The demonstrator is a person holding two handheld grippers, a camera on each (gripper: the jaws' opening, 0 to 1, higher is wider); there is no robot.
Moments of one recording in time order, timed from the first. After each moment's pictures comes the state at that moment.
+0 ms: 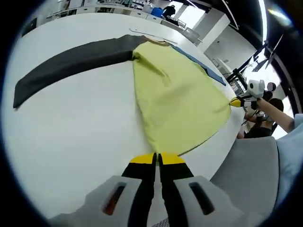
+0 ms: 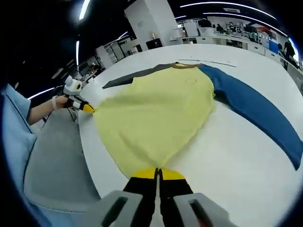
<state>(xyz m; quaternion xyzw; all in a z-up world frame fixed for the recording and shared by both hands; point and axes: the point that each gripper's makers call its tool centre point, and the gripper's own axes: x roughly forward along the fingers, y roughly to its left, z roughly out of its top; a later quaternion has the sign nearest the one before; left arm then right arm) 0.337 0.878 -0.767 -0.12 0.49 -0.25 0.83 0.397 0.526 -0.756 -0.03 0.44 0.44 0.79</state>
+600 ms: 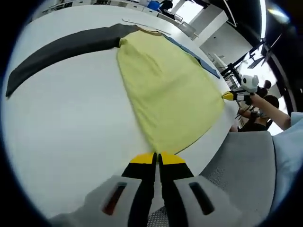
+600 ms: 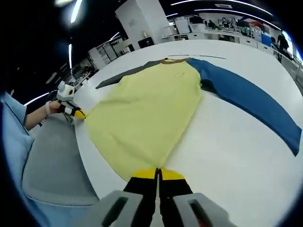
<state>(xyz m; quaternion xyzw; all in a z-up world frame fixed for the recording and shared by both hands) 0.318 0.864 -0.775 -0.14 0.51 -0.27 0.81 0.400 0.506 -0.765 -0.03 0.45 0.41 0.79</state>
